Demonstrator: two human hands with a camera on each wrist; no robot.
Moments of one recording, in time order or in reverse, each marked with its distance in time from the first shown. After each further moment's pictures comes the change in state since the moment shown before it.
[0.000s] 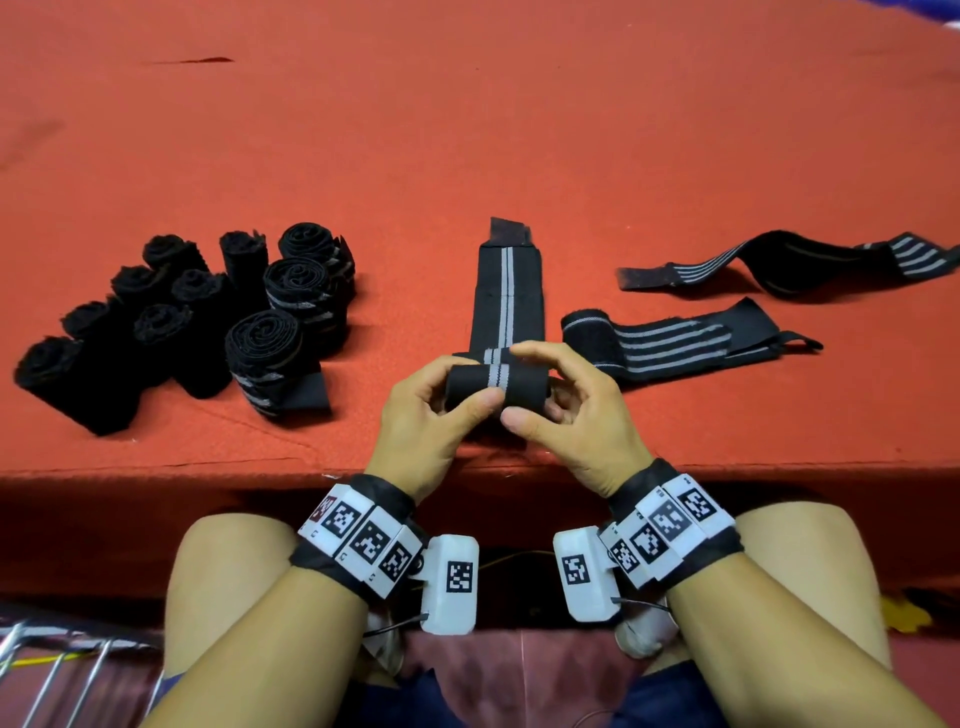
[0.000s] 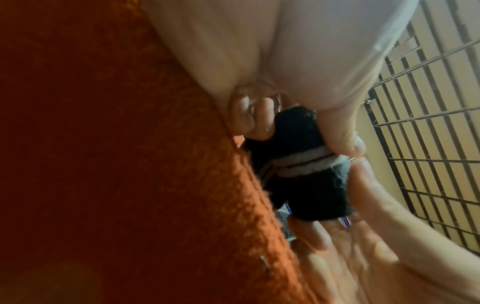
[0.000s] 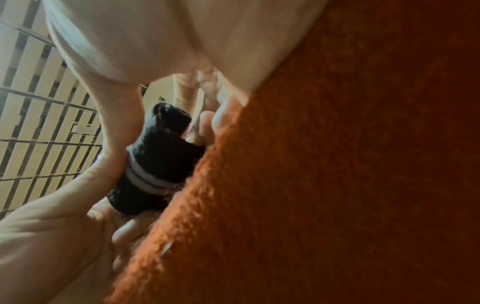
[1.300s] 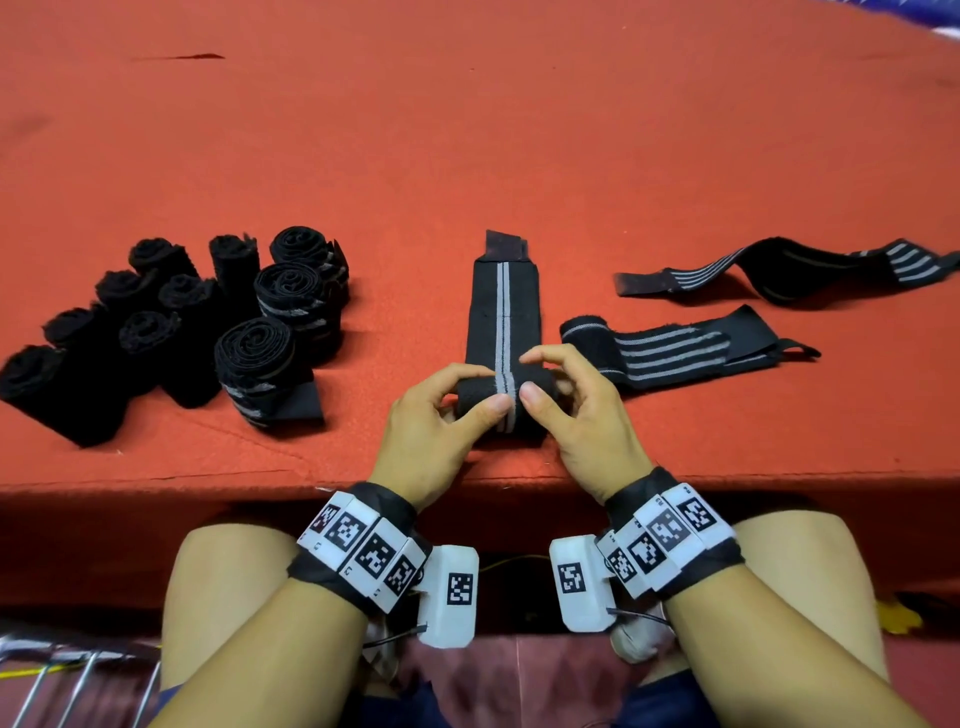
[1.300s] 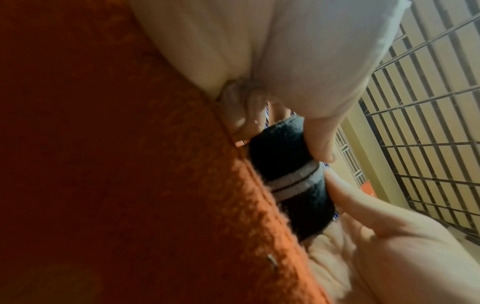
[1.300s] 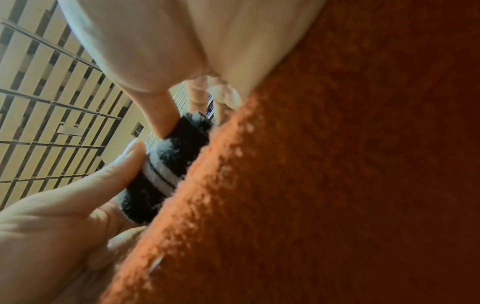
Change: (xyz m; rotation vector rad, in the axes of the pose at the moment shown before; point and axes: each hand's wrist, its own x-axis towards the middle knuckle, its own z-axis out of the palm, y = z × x) left_hand 0.007 -0.001 0.001 0.192 -0.032 -0.141; right_hand 0.009 0.003 -0.001 -0.220 0.101 -0.023
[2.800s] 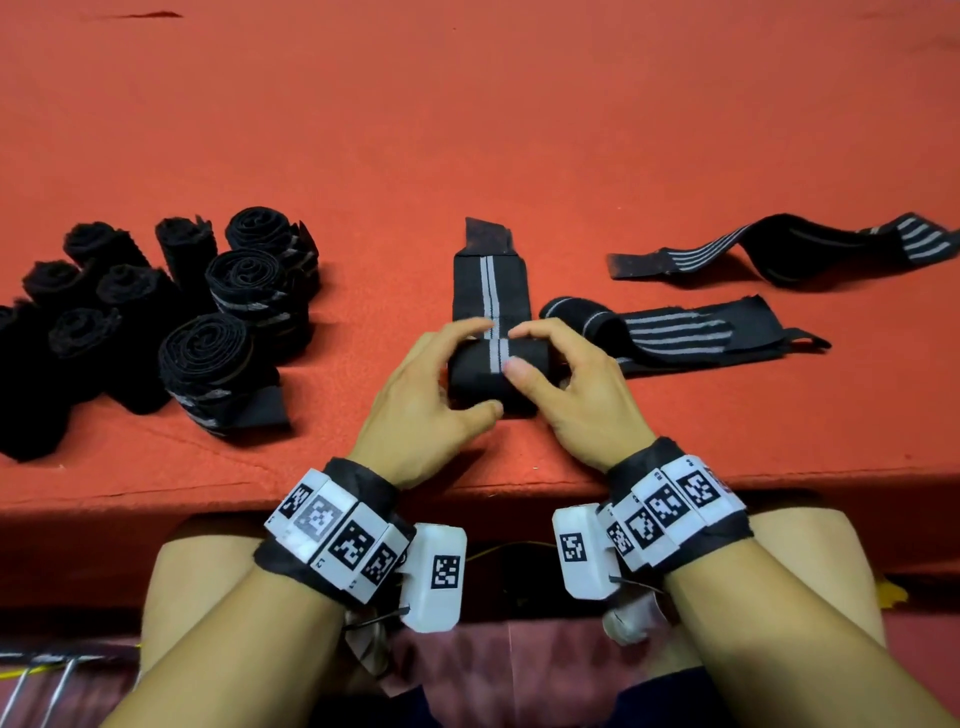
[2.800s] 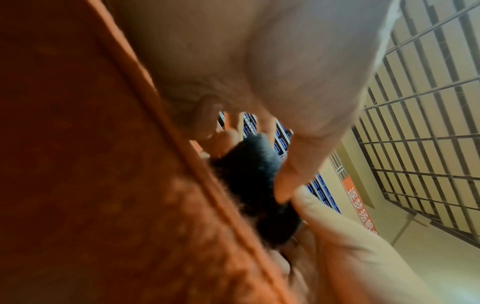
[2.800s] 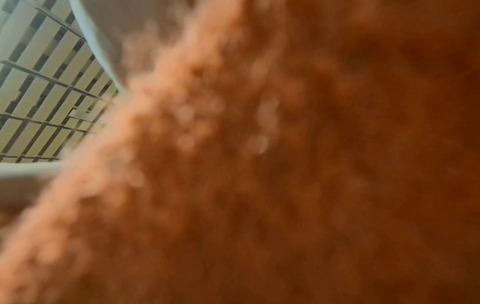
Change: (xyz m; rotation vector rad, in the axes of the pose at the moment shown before) left_hand 0.028 0.008 -0.003 0.346 -0.134 0.047; right_hand 0.026 0.005 -0.013 -0.255 -0.011 0.064
